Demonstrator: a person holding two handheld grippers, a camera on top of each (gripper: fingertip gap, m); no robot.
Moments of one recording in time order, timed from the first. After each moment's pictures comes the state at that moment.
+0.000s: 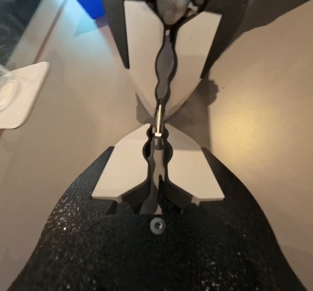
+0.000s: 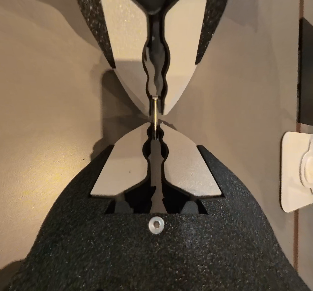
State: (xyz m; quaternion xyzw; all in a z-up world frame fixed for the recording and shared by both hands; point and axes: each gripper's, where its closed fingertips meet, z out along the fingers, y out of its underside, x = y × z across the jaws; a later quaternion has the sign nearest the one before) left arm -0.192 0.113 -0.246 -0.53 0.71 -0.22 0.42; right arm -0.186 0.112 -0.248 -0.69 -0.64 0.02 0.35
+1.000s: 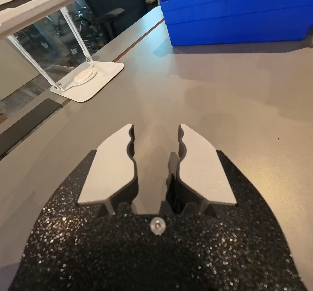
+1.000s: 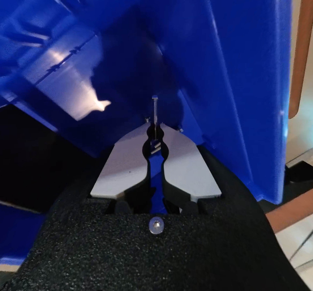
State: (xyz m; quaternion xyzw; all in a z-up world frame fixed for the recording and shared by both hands) left arm -0.198 0.159 -0.207 -0.62 0.54 -0.24 0.52; right arm 0.189 0.164 -0.238 -0.92 -0.38 -0.12 0.06
